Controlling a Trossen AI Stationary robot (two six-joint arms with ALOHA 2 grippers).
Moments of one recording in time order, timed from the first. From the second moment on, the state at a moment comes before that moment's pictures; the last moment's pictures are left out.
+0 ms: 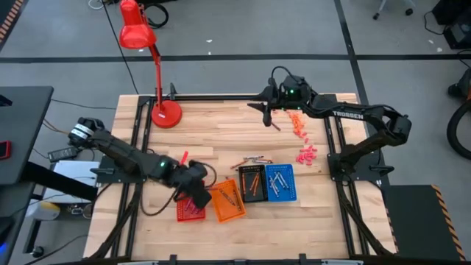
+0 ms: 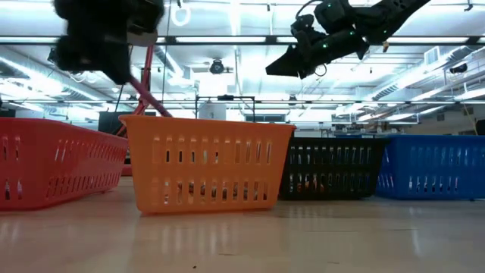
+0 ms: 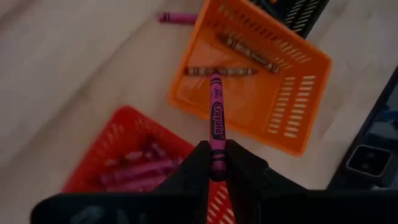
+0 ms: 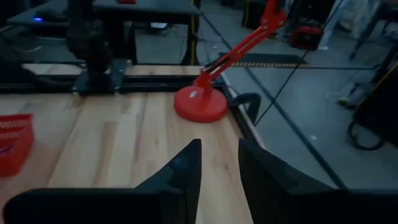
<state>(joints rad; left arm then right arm) -0.42 1.42 1.04 -0.69 -0.15 -1.15 -0.54 1.39 0.94 0.21 -0.33 -0.21</state>
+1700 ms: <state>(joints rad) -0.64 1.57 1.15 -1.13 -0.43 -1.72 -0.55 1.45 0.94 0.21 -0.41 -0.32</state>
